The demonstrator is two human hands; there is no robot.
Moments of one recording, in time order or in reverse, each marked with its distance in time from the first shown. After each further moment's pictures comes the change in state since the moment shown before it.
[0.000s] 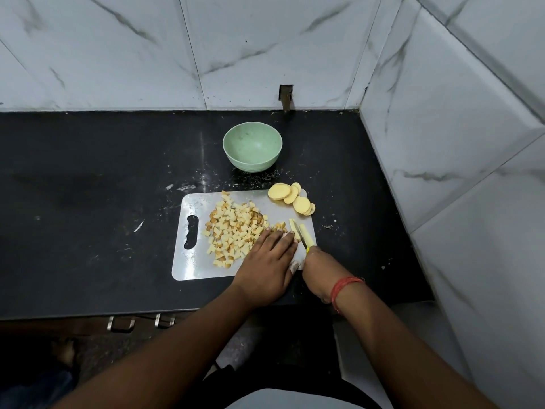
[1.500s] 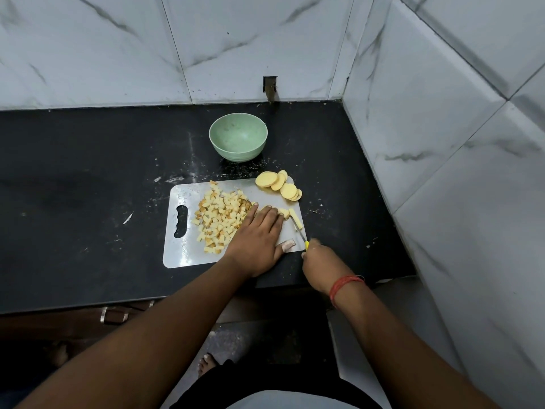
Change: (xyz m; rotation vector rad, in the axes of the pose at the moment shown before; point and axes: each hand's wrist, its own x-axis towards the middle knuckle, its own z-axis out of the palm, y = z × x) left_hand 0.021 -0.008 -0.010 0.141 -0.123 0.001; right_hand -0.008 0.031 0.029 0.070 0.124 0.116
